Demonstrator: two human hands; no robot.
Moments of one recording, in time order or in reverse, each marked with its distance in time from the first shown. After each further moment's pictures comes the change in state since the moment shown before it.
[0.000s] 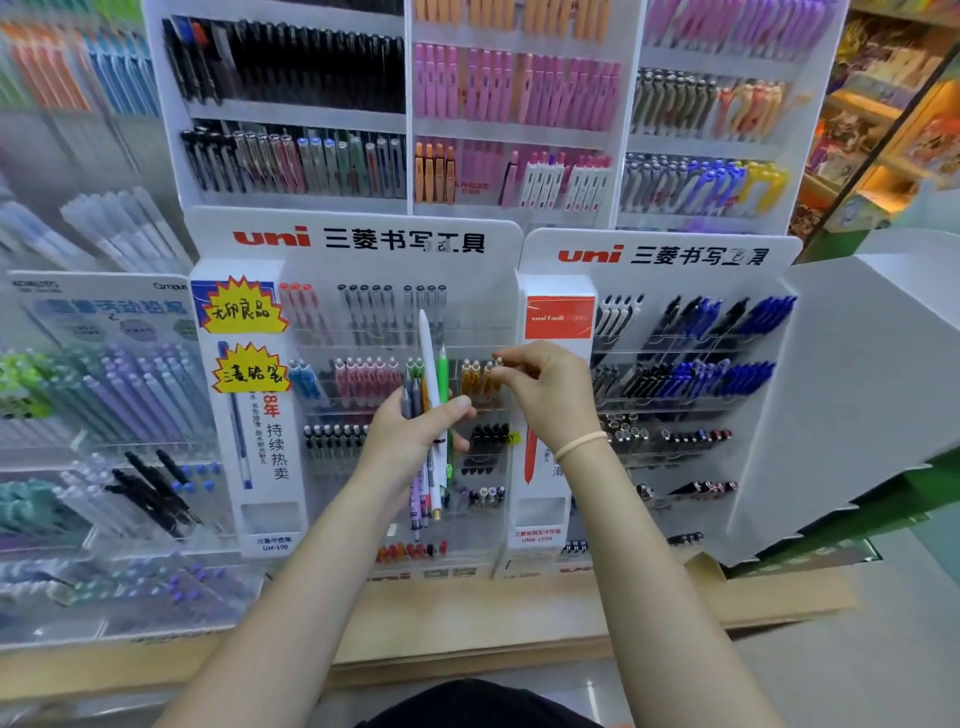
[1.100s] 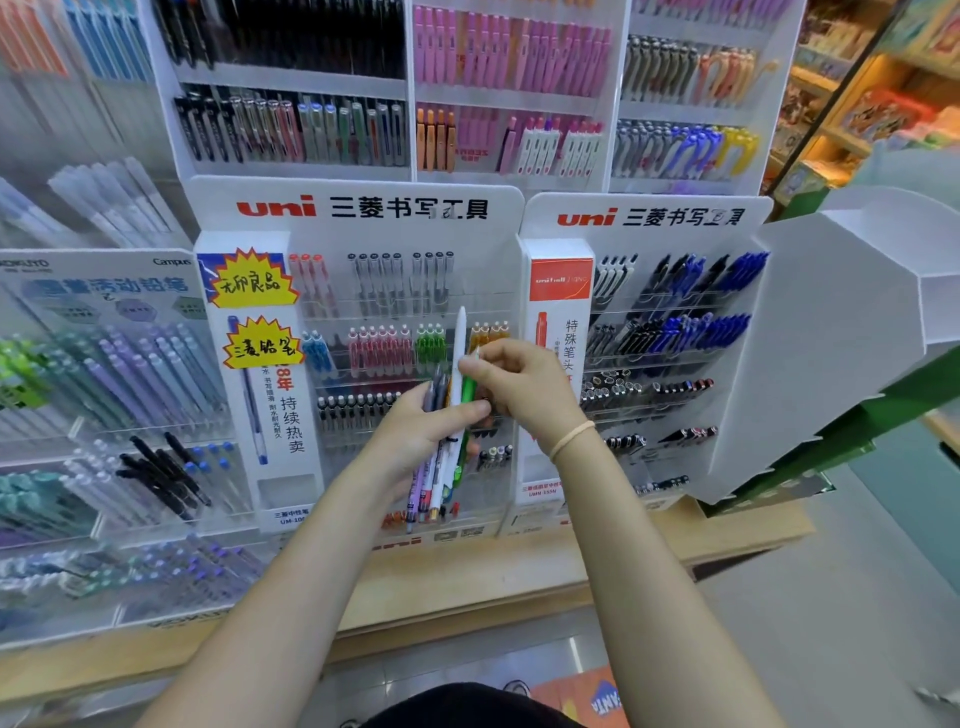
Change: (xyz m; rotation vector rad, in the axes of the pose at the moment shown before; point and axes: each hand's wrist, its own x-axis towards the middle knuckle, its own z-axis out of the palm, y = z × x) left_hand -0.013 -0.012 -0.029 -0.033 -0.312 -0.118; right_hand -0.047 -0.044 0.020 0.413 -0.159 0.321
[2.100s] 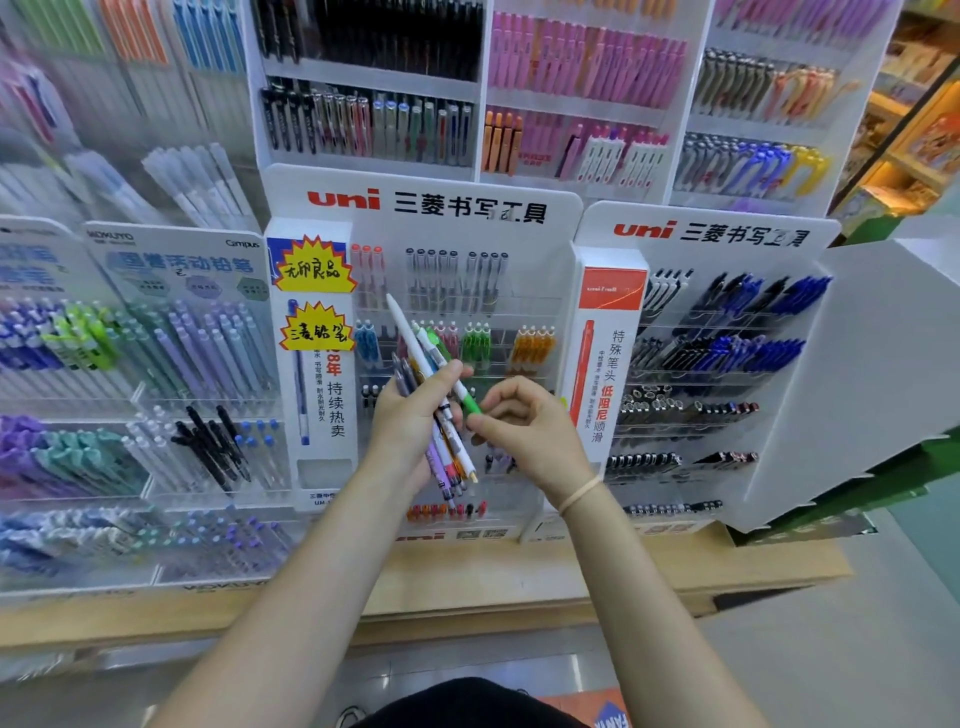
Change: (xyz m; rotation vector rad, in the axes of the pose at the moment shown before) left_hand -0.009 0.004 -0.015 -0.415 0.363 0.139; right_hand -0.030 0.021 0.033 0.102 -0.102 -0.020
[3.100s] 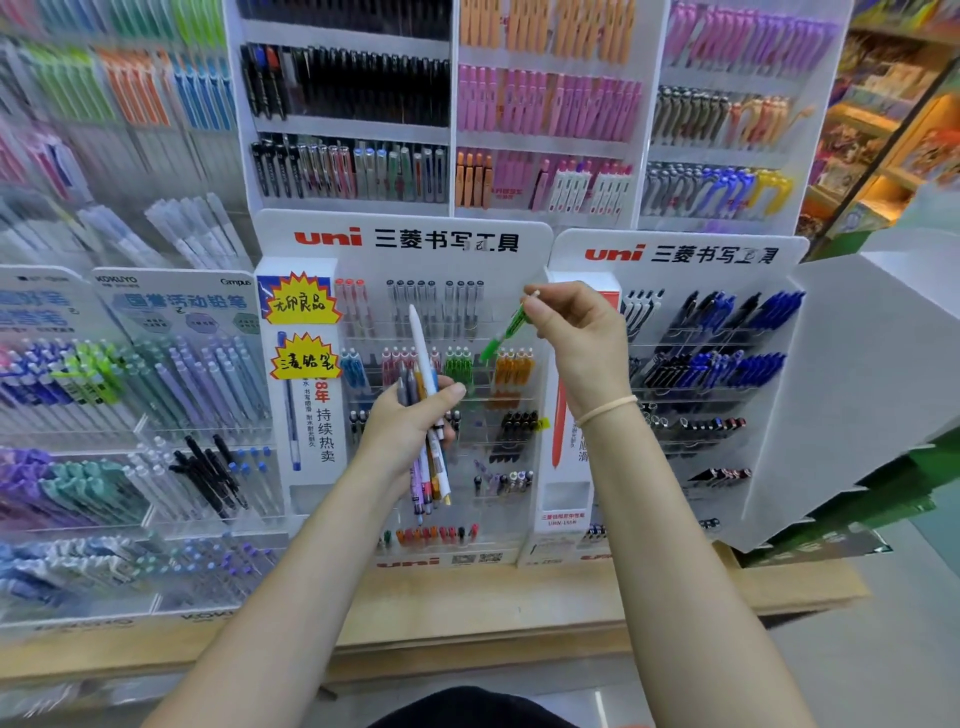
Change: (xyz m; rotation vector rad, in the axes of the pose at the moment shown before) left_hand 0.002 0.010 0.011 0.262 -0.050 0.044; right_hand 0.052 -0.069 -0.052 0.146 0.274 -0.327
